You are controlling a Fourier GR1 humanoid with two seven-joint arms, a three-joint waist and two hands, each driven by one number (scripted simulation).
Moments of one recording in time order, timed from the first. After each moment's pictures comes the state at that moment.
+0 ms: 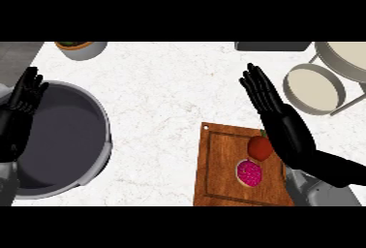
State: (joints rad) left arm -0.14 0.54 -0.03 -1.56 0.22 0.16 -0.04; right arm -0.28 -0.29 0.34 -1.72 -0.28 -0.12 -0.10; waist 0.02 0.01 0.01
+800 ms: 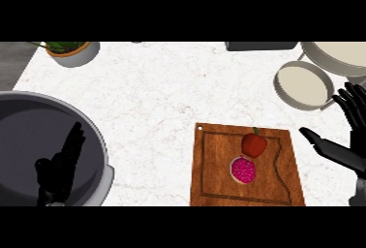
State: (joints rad) left arm 0.10 0.33 -0.18 -1.51 0.14 0.30 0.05; right arm -0.02 -0.37 -0.05 -1.67 -0.31 -0.27 -0.16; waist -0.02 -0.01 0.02
